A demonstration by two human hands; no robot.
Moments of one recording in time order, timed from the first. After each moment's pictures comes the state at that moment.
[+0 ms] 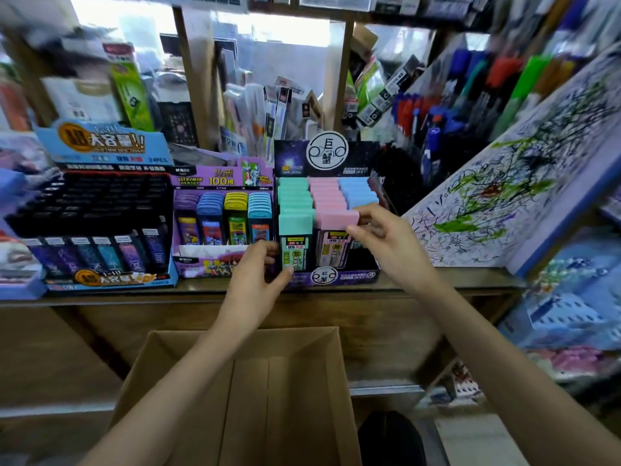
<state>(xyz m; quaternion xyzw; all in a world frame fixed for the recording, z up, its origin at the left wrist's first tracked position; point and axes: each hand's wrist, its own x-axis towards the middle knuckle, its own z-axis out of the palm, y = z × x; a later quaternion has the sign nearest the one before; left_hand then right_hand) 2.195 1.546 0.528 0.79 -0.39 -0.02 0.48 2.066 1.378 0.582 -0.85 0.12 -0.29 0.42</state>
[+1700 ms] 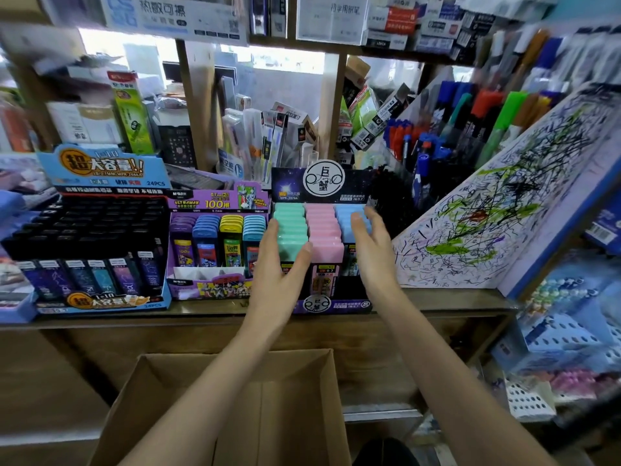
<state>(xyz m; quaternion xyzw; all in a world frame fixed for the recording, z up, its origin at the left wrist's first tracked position) 2.168 1.514 0.564 0.71 -0.34 -0.07 0.61 2.108 1.375 0.574 -0.69 0.30 -0.41 0.52</state>
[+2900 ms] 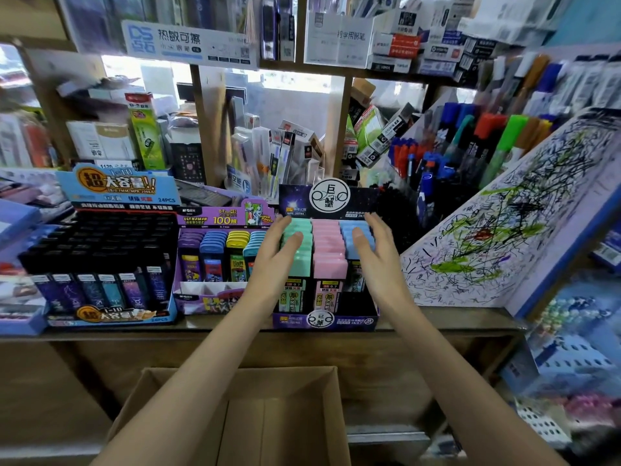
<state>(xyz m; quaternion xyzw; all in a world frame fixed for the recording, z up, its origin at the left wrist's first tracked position) 2.211 1.492 0.585 0.66 -0.32 -0.15 0.66 2.100 1.370 0.587 -0.78 0.25 -0.37 0.44</state>
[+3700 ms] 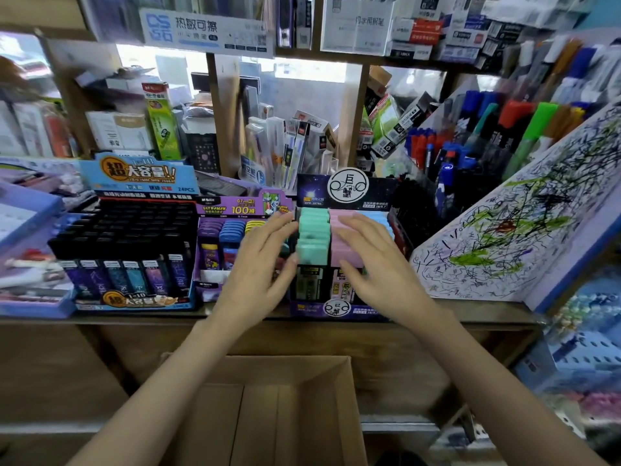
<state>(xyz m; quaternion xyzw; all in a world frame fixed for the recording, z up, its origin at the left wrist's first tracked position) 2.225 1.556 0.572 0.72 -0.55 0.18 0.38 2.087 1.399 0.597 -0.95 0.05 -0.30 0.07</state>
